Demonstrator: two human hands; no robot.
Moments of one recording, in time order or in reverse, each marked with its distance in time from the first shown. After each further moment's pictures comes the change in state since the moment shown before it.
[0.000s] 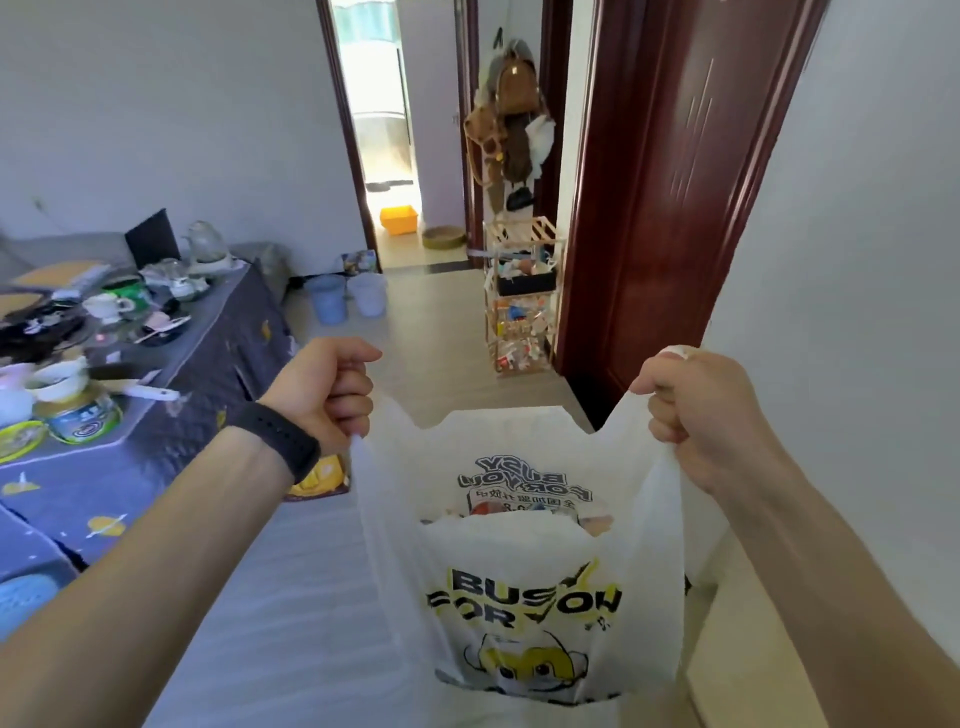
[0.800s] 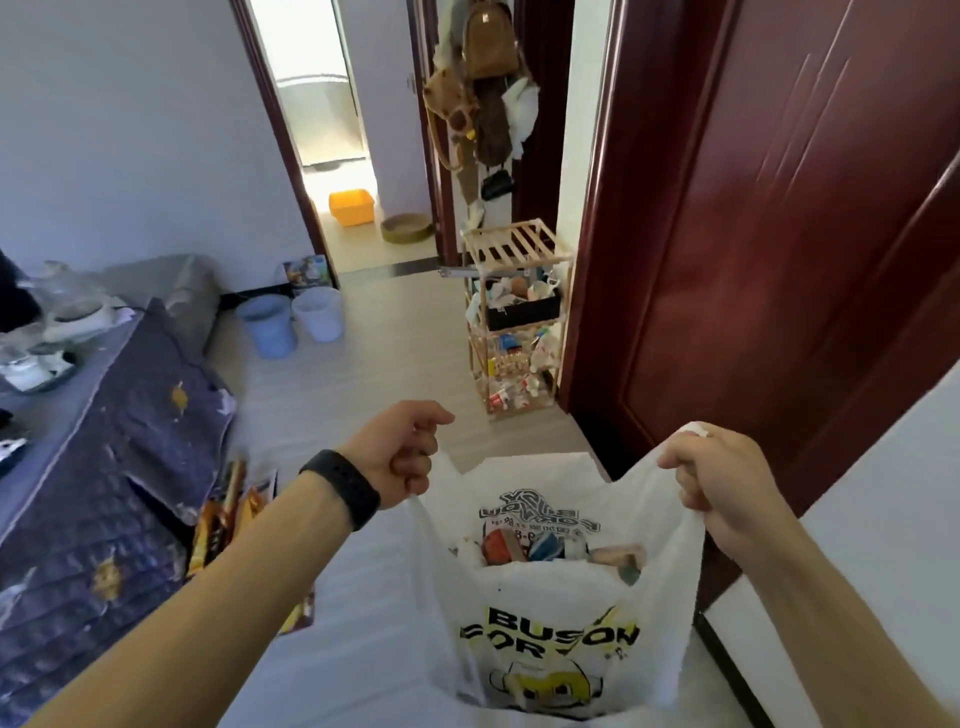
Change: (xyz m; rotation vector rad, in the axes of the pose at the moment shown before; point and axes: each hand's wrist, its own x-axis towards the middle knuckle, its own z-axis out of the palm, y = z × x) left_hand 0.528 0.154 0.082 0.223 -0.148 -0.268; right_hand 0.500 0.098 0.099 -0.152 0.129 0.203
